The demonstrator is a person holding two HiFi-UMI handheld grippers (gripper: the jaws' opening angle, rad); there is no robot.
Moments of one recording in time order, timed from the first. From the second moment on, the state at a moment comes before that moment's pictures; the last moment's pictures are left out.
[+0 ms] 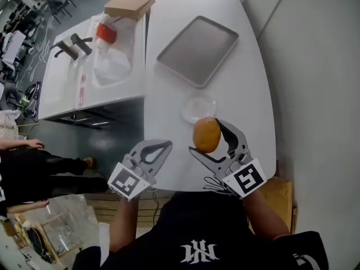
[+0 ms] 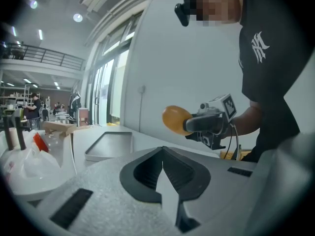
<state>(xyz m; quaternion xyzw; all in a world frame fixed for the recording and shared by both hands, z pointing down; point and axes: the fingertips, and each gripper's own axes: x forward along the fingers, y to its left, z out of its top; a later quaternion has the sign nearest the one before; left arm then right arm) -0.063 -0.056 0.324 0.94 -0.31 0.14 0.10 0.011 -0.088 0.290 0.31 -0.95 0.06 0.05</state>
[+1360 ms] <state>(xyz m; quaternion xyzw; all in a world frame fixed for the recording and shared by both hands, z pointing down) -0.034 0.157 0.290 0.97 -0.24 0.08 0.06 0.030 0.145 0.267 0.27 -0.96 0.09 0.00</state>
